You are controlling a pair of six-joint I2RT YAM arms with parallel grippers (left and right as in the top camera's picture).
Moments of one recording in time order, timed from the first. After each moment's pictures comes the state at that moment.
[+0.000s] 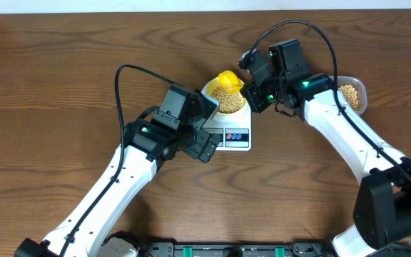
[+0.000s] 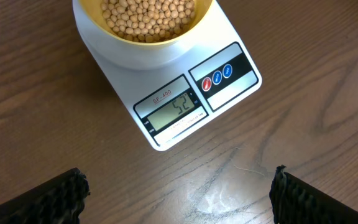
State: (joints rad) left arm -0.49 1.35 1.07 -0.78 0.15 0.09; right arm 0.37 1.75 1.32 -0.52 -0.37 -0.16
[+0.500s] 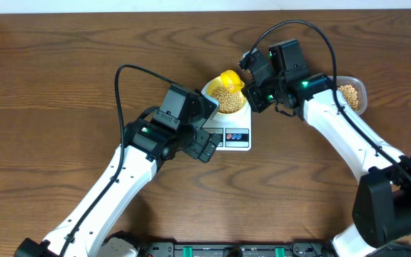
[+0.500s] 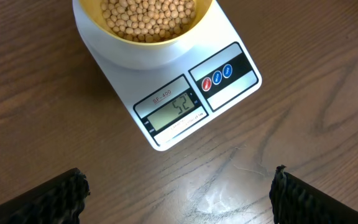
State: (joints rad) left arm -0.49 1.35 1.07 -0.78 0.15 0.09; right arm 0.37 1.77 1.32 -0.52 -0.35 -0.16
